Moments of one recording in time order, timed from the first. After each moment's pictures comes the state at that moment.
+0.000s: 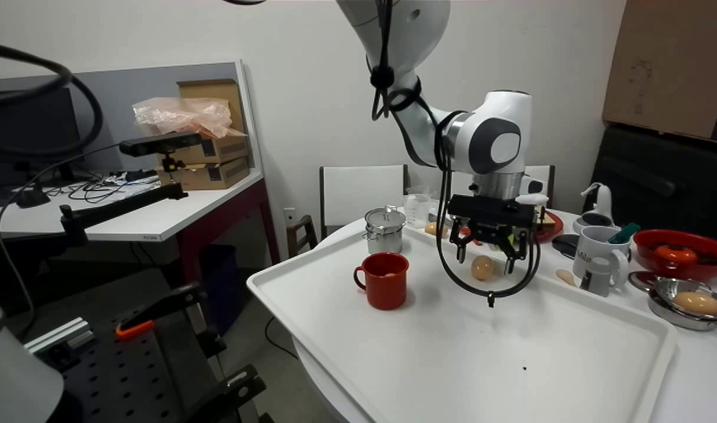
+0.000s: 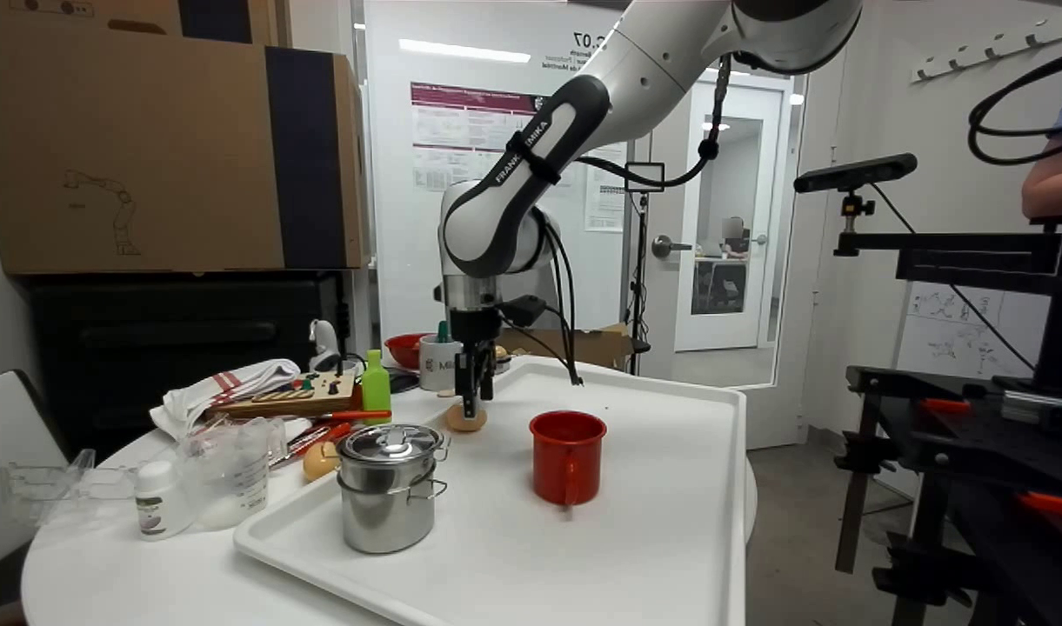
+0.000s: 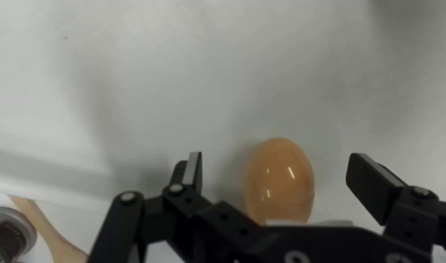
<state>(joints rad) -0.18 1.14 0.04 -1.27 -0.09 2.38 -0.36</state>
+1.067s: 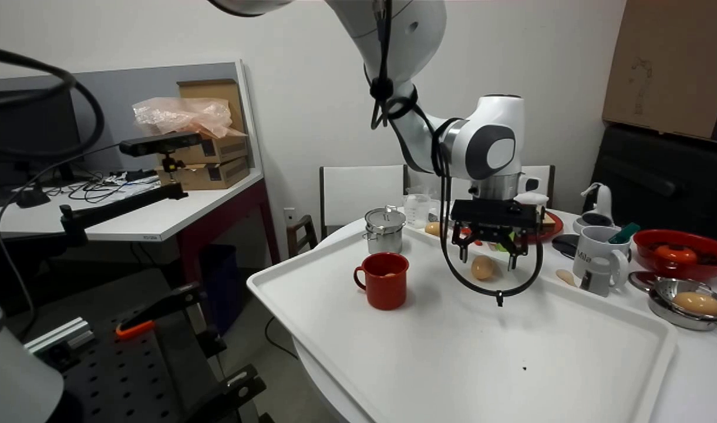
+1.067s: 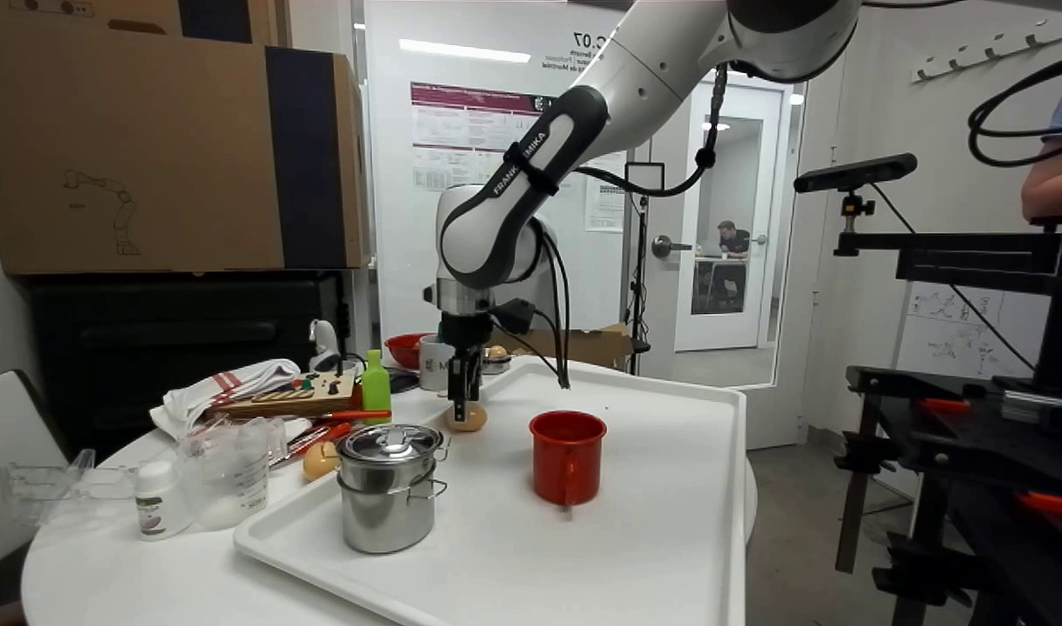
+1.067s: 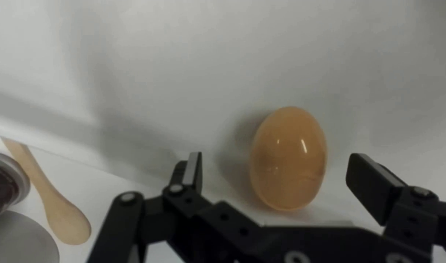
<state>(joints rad) -0.16 1.17 0.04 -1.24 -0.11 2.46 -0.43</state>
